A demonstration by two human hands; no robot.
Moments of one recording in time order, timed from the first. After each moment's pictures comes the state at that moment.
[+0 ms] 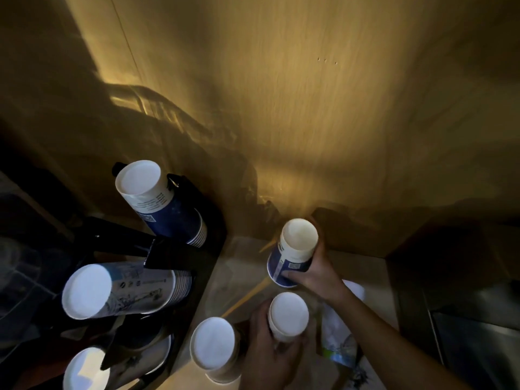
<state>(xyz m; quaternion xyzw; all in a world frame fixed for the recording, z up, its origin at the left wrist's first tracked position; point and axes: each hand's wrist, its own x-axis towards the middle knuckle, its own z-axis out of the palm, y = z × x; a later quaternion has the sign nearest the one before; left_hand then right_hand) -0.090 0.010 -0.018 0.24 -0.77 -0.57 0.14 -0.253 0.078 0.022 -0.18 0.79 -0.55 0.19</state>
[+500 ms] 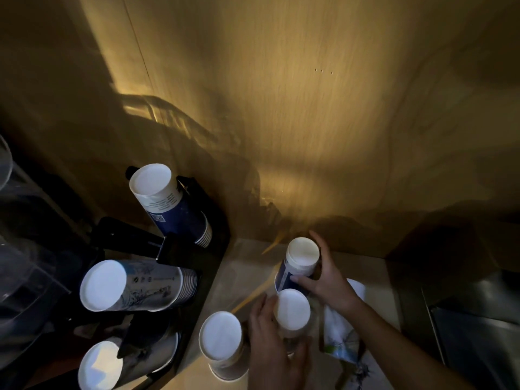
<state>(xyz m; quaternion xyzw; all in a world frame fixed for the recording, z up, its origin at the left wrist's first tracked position) -0.076 0.027 0.025 0.25 -0.83 -0.45 0.23 -0.237 0.098 0.020 -0.19 0.81 -0.53 0.16</state>
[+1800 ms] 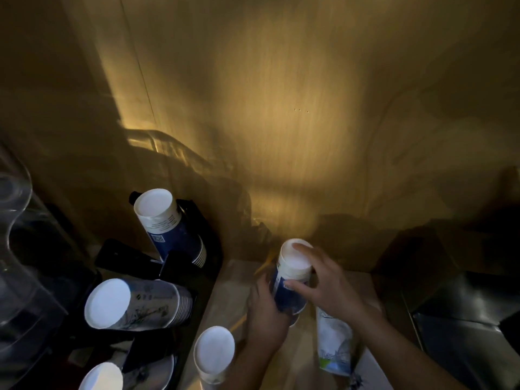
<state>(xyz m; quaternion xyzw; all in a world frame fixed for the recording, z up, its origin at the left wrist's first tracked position) -0.144 -0.019 0.045 0.20 -0.82 -0.53 0.04 -0.221 0.103 0.085 -0.32 0.87 -0.36 -0.02</state>
